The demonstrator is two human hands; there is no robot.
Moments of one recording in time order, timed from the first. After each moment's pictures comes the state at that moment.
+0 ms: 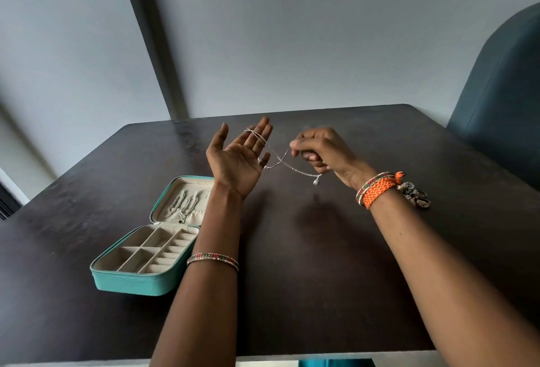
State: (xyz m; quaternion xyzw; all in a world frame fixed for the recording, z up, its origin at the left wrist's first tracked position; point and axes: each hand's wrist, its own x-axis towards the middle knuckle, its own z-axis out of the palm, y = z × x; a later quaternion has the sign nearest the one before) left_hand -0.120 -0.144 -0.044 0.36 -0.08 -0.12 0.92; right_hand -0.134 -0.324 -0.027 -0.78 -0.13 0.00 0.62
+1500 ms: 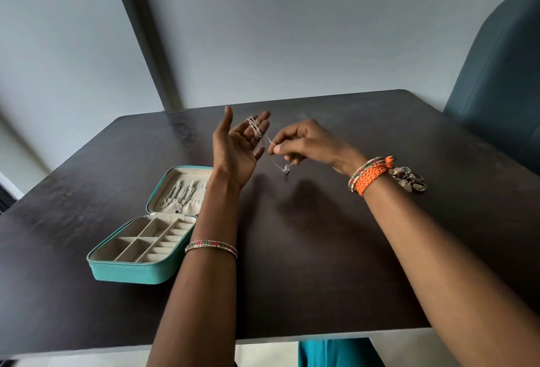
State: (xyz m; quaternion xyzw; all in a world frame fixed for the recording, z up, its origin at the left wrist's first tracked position) left_hand -0.116 -0.149 -0.044 0.46 -0.05 -0.09 0.88; right_hand -0.138 -0.311 -0.029 -0.83 -0.19 0.03 0.53
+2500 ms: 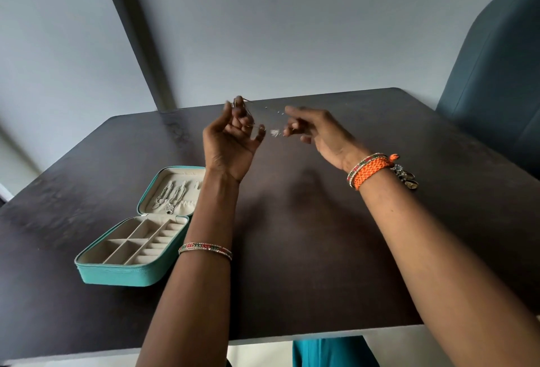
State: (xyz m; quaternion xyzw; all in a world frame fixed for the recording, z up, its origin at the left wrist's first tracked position) left_hand -0.127 -0.159 -0.035 0.31 -0.13 -0.10 0.93; right_hand -0.136 -0.327 -0.025 -0.74 -0.11 0.00 0.66
